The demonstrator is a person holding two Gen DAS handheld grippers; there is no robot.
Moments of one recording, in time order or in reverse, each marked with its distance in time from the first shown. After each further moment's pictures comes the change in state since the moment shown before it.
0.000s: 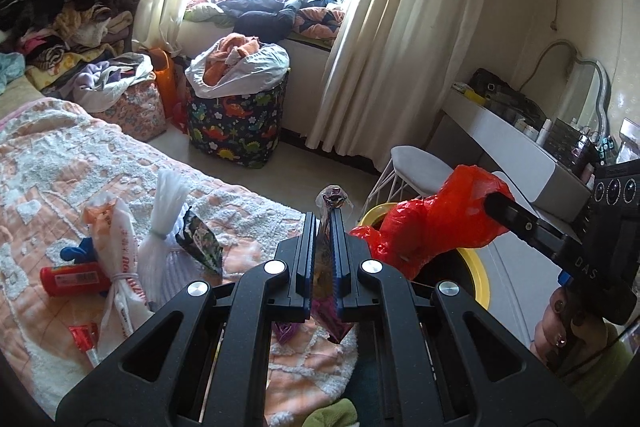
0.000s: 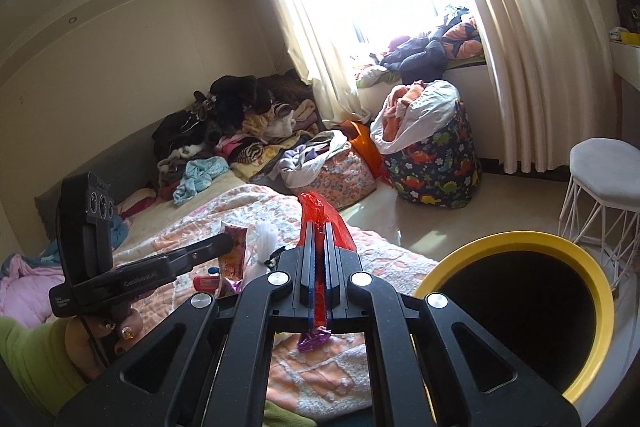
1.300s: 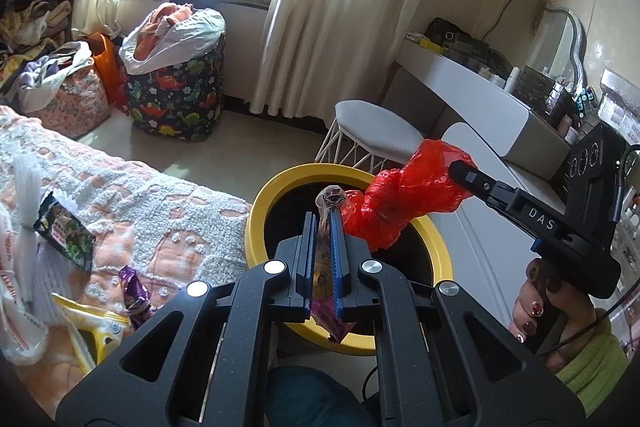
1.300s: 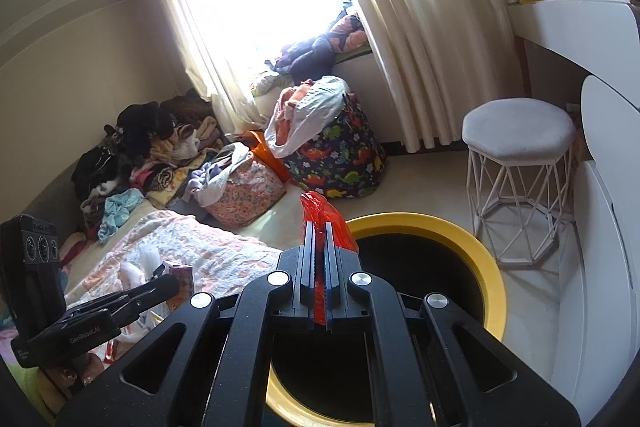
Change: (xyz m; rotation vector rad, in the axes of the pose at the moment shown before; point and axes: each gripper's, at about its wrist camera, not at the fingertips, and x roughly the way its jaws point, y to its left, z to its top) left arm 0.088 -0.091 -0.024 0.090 0.138 -0.135; right arm -0.037 -0.116 -0.020 0.190 -0.021 -0.304
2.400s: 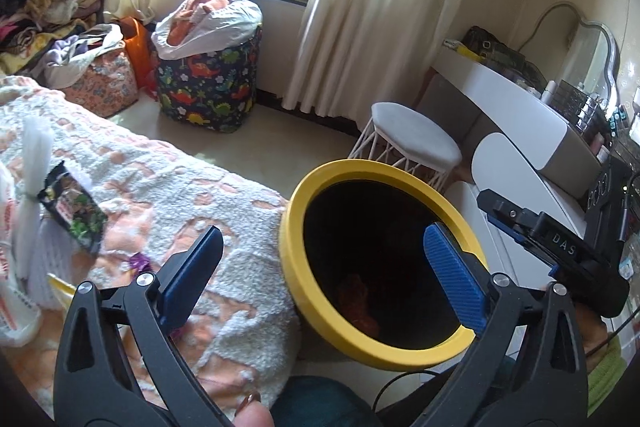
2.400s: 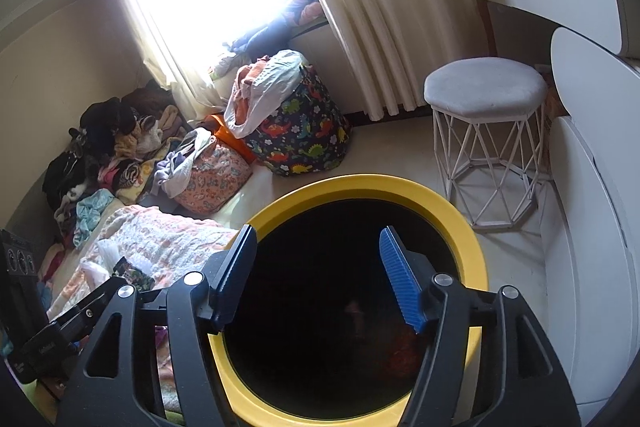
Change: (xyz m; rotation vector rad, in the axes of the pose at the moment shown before) left arm 0.017 0.023 -0.010 -0.081 -0.016 0.112; right arm 0.032 -0.029 -0.018 0.080 0.079 -0.109
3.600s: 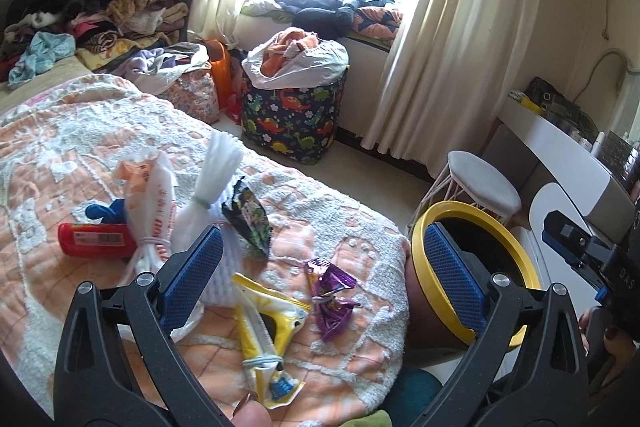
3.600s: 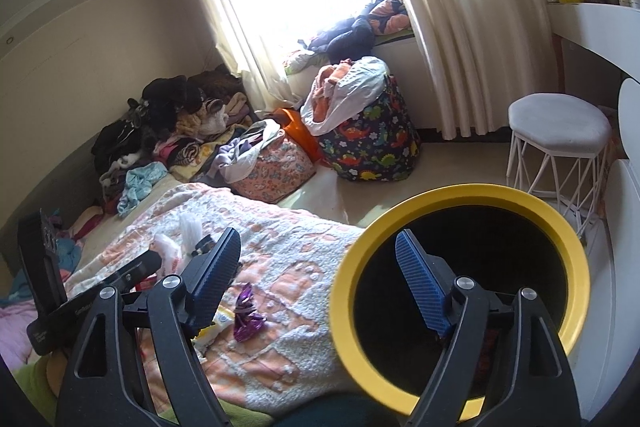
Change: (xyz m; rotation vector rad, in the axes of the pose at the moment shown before) left arm -0.089 0.094 -0.004 -0.111 -0.140 0.220; right arm -0.010 0.110 -0.019 -0.160 -0.016 0.190
